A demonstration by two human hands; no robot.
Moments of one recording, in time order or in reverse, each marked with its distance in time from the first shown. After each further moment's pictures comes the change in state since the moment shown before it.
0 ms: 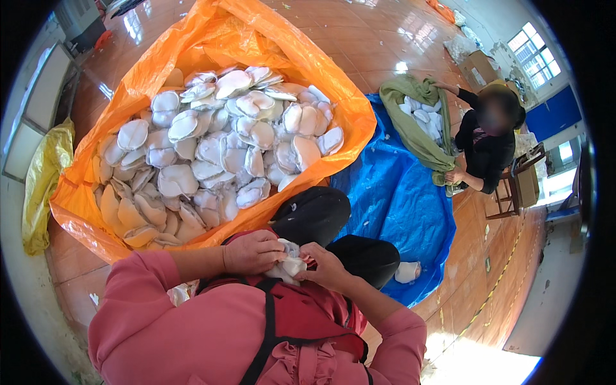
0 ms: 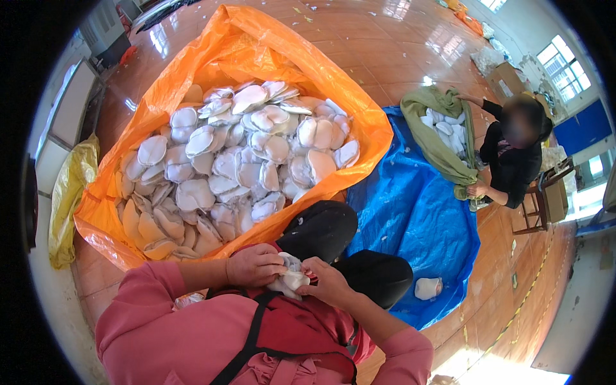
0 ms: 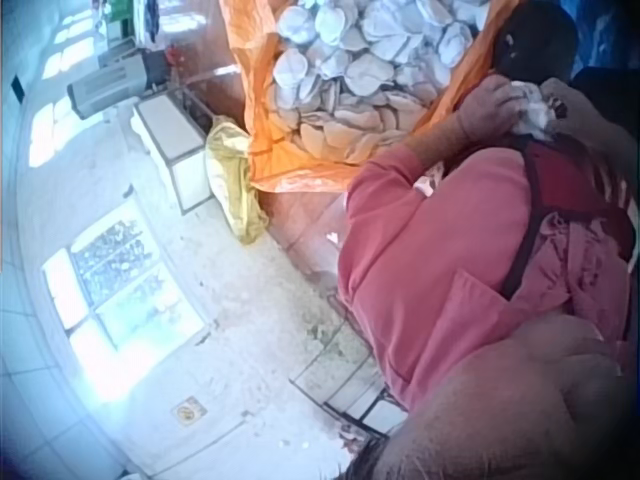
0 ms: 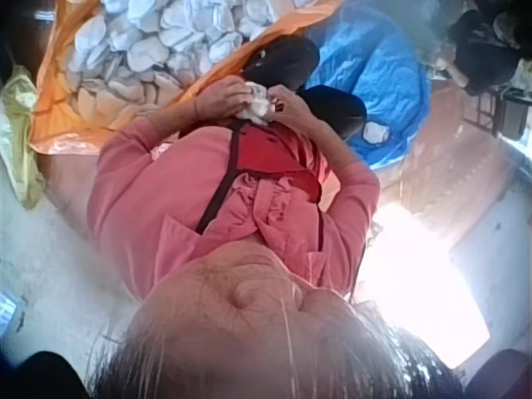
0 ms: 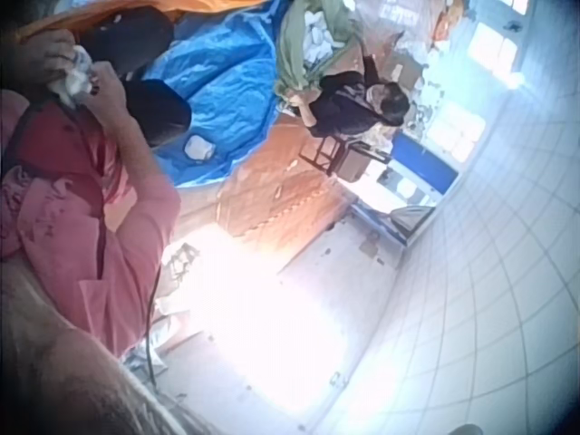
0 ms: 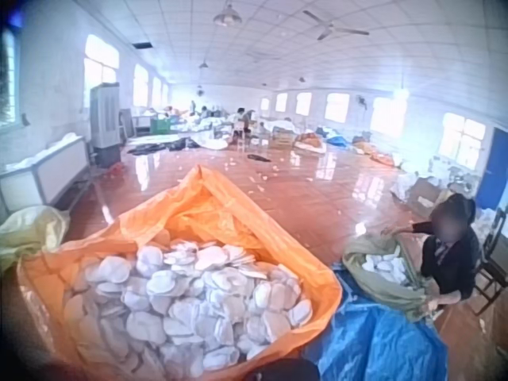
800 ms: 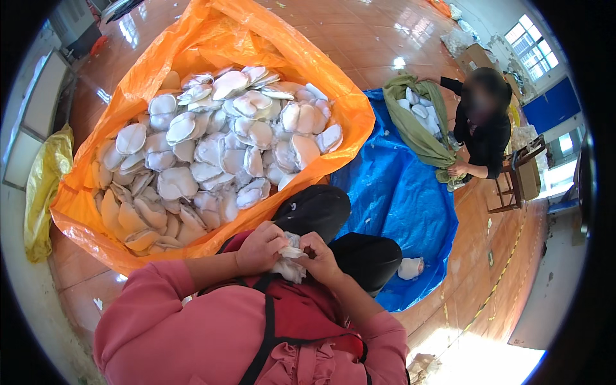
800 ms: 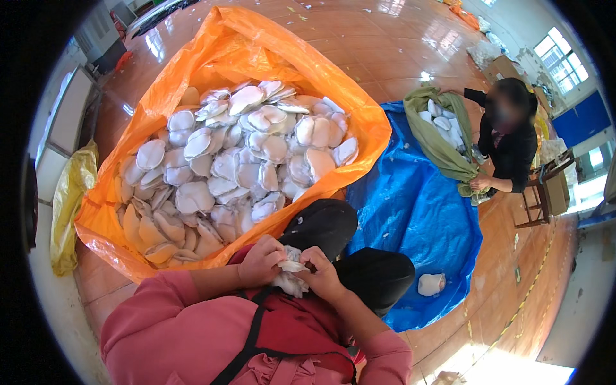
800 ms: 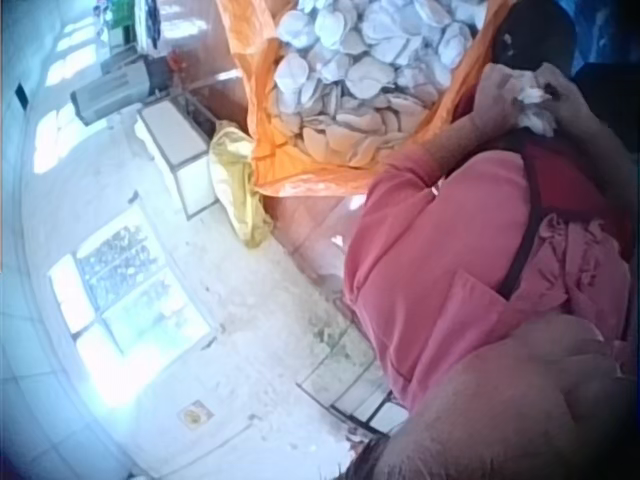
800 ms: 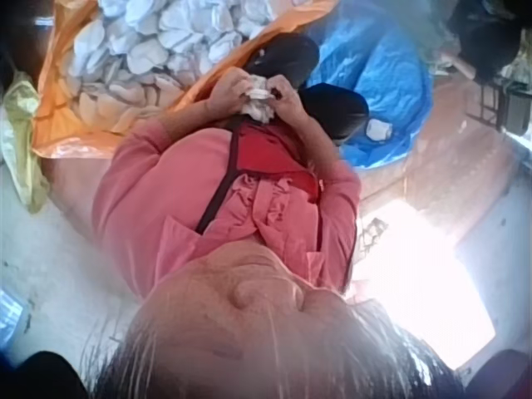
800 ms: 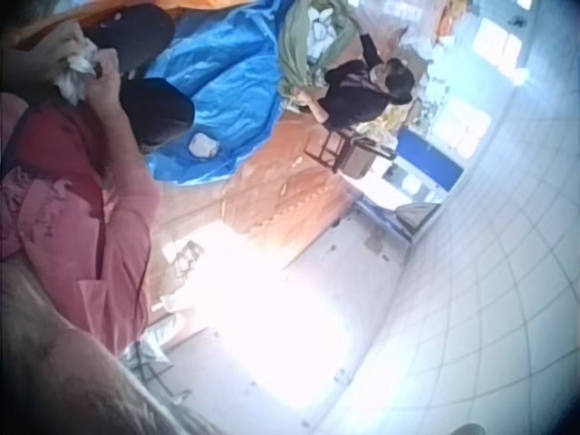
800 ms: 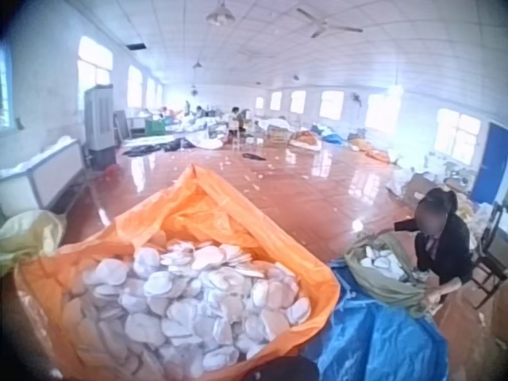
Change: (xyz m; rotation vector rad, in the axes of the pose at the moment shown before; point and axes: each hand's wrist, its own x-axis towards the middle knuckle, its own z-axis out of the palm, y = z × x) left_hand 0.018 0.006 0.022 0.001 0.220 -0.291; right_hand 0.018 0.027 0.030 0.310 0.277 -0.136
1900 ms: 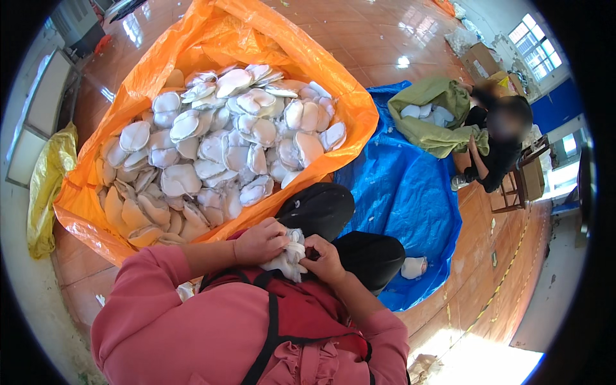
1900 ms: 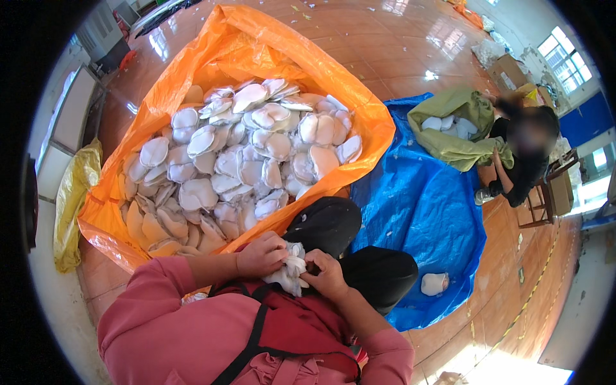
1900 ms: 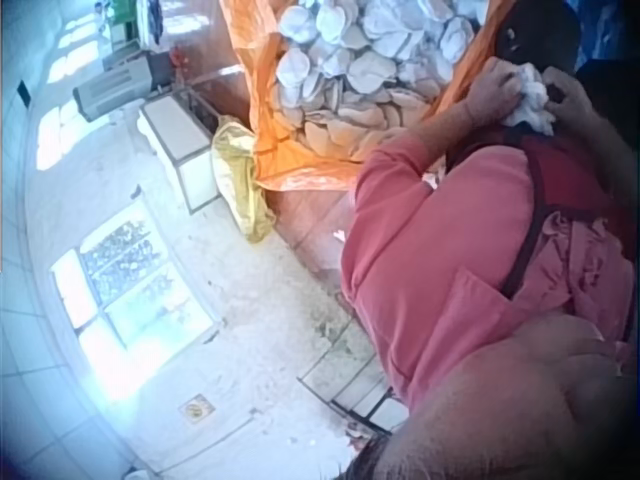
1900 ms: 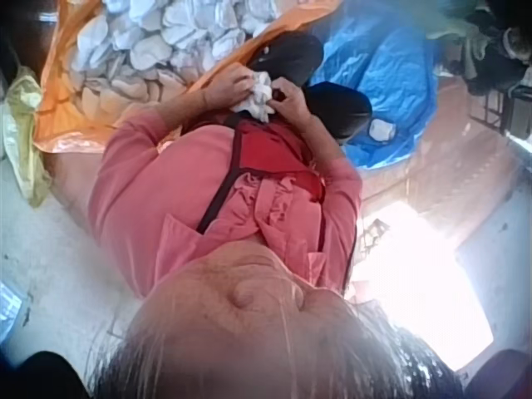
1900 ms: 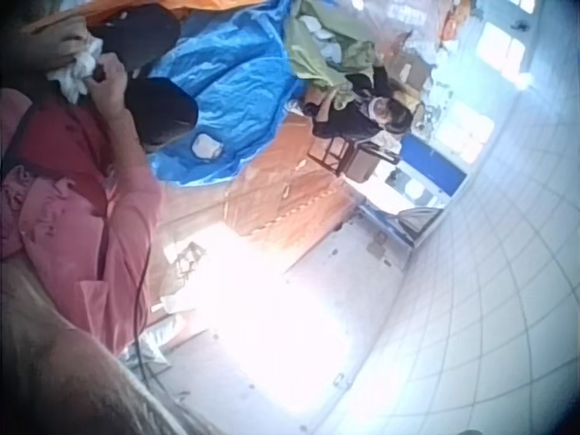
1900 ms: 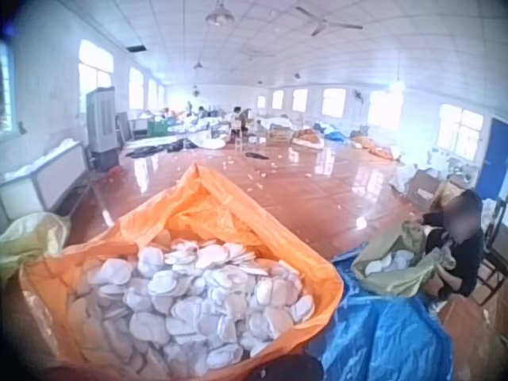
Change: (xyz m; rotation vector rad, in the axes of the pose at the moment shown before) left_hand -0.006 -0.020 -0.002 -0.021 -0.134 0.126; right_hand -0.004 -0.004 -0.006 -0.241 0.019 -0.093
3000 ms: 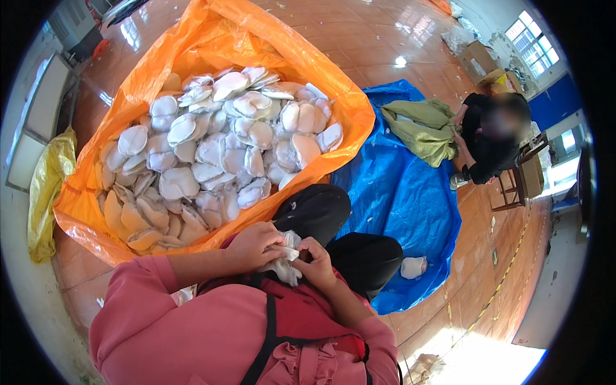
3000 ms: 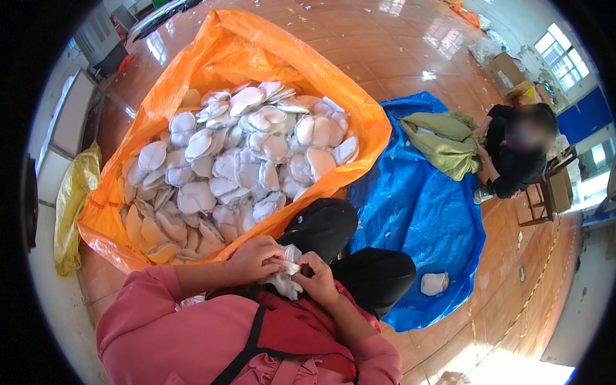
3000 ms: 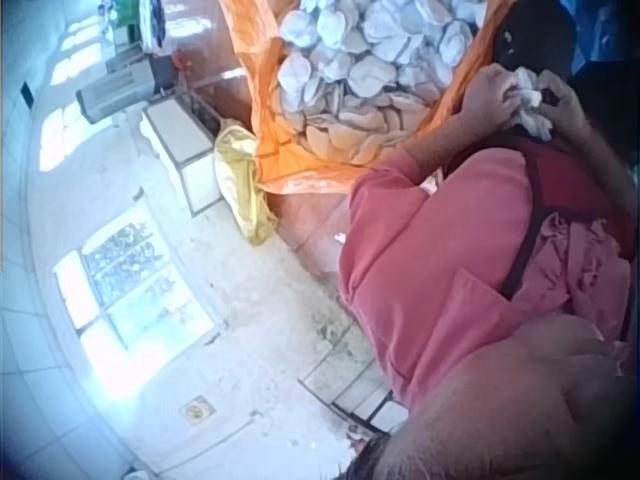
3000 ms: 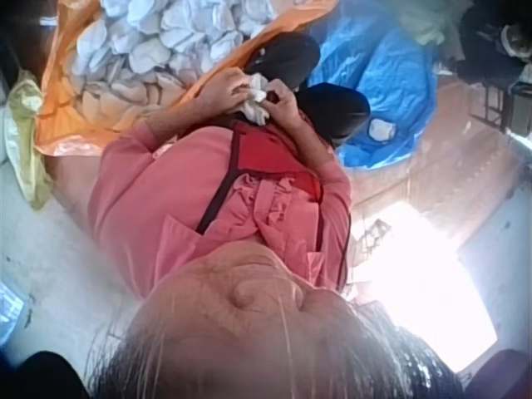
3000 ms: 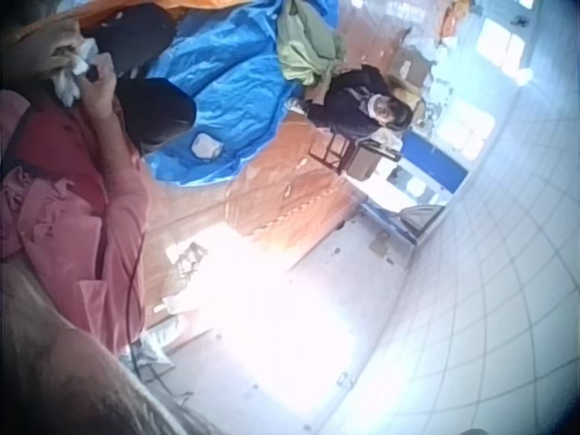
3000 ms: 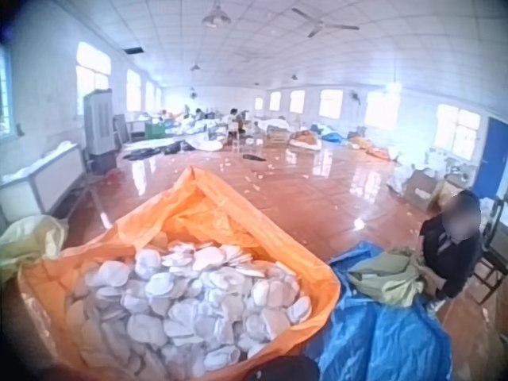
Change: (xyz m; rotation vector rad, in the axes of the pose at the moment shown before) left_hand 0.018 0.031 -0.030 -0.187 -0.145 -0.430; right_hand -0.008 -0.001 0.021 0.241 0.137 0.079
